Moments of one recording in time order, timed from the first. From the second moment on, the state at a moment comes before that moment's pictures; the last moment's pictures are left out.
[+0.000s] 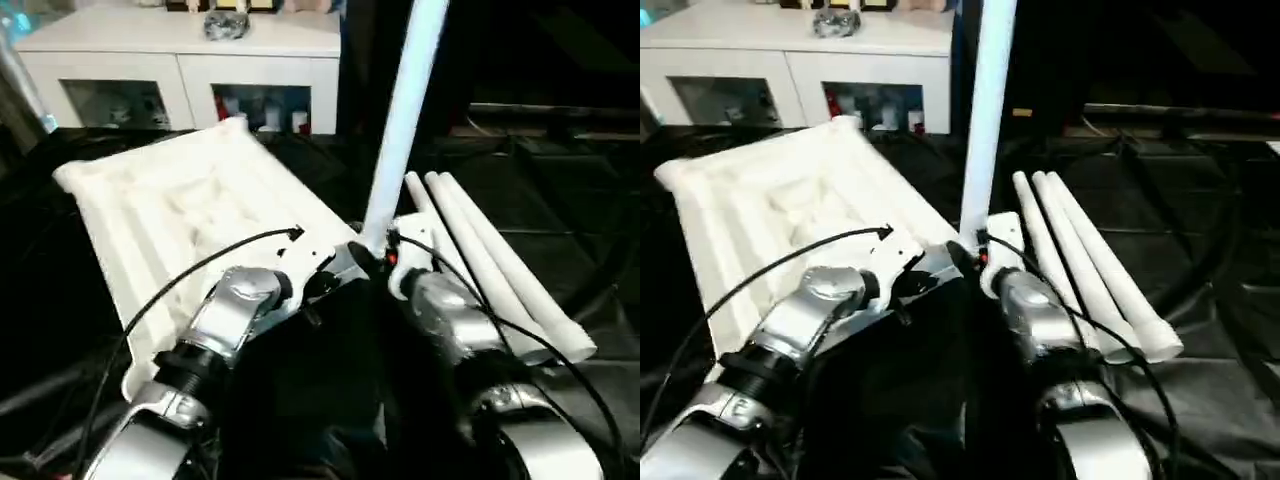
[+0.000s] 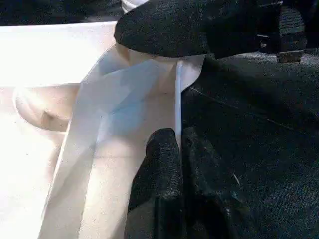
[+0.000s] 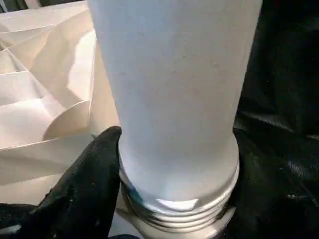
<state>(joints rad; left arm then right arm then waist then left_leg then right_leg) -0.57 0.15 -0.29 0.50 0.08 0.40 -0.67 -0.62 -0.02 -0.03 0.88 0.11 0.01 0.36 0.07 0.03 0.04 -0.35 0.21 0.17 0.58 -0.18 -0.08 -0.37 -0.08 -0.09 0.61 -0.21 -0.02</state>
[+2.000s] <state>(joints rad) -0.54 0.21 -0.29 0.47 0.06 0.32 -0.80 -0.58 -0.06 0.01 0.76 0.11 0.07 0.47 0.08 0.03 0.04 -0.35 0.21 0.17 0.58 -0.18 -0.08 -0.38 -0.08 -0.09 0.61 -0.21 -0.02</state>
